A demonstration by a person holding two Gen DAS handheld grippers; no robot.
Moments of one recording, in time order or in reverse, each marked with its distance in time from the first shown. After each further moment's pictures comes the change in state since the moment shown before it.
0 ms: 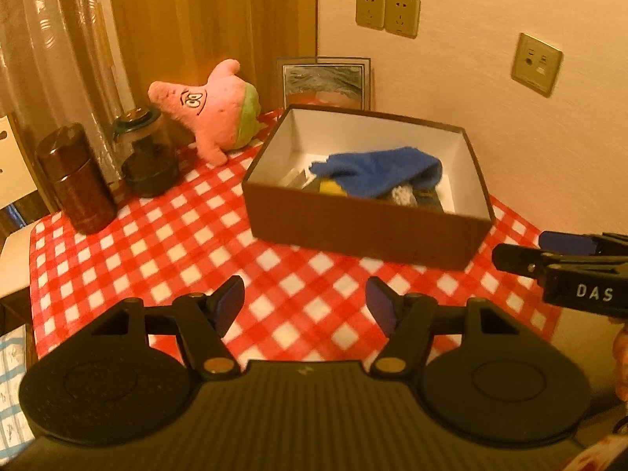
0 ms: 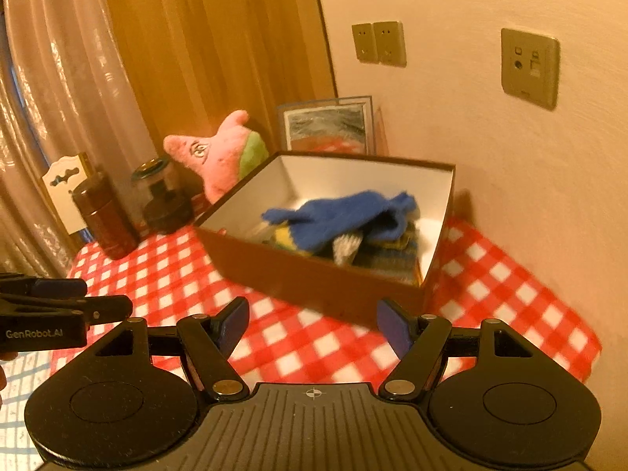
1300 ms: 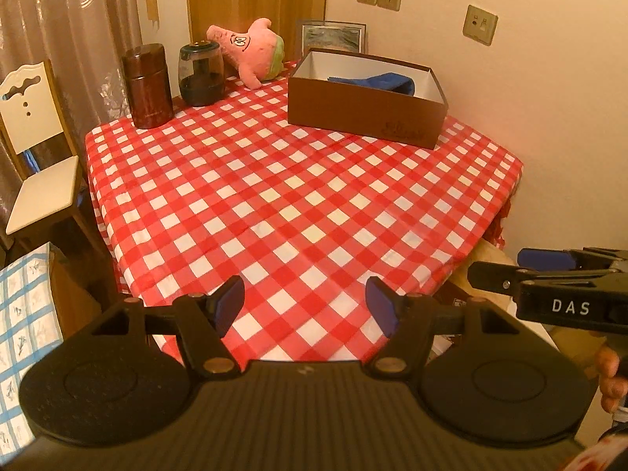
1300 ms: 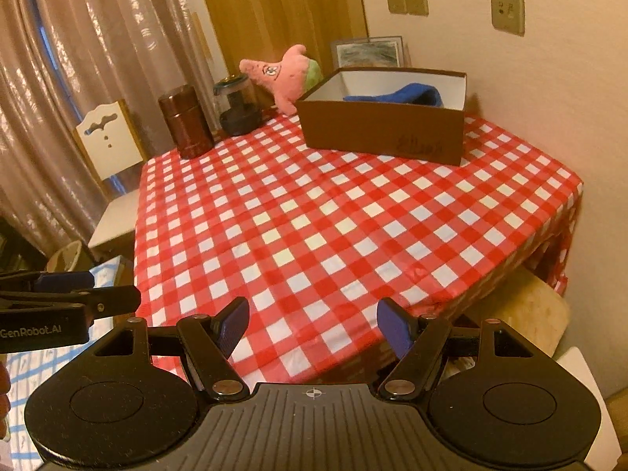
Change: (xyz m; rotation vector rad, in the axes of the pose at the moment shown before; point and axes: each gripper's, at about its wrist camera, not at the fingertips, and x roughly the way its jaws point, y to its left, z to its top) left arm -0.195 0.057 -0.212 -0.027 0.044 -0.043; right arm -0.166 0.170 -0.194 0.038 0.108 -0.010
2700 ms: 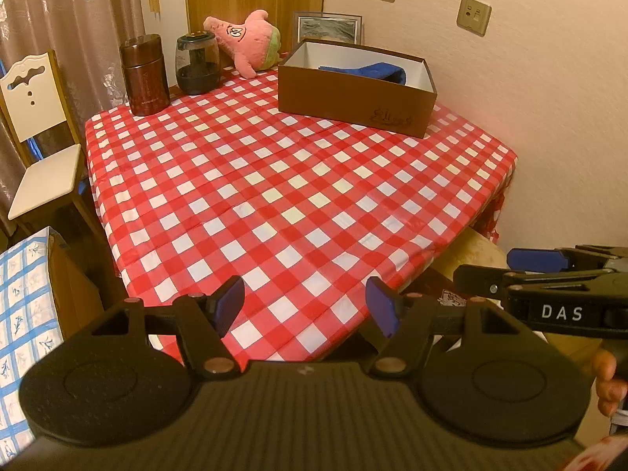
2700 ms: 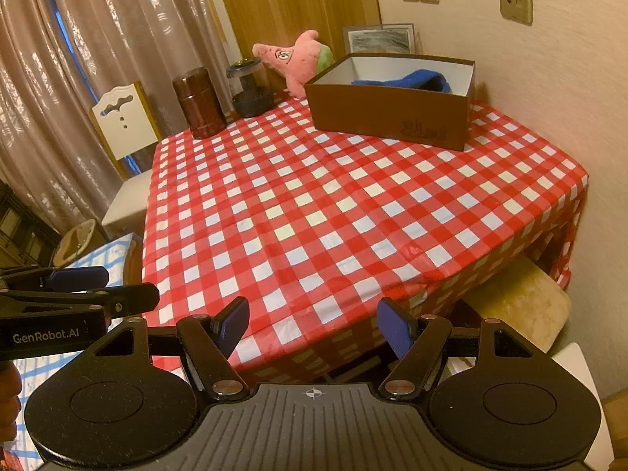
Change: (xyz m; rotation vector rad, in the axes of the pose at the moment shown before) left arm -0.012 -0.031 -0.018 -0.020 0.018 0.006; right arm -0.016 -0.016 -0.013 -0.031 0.045 0.040
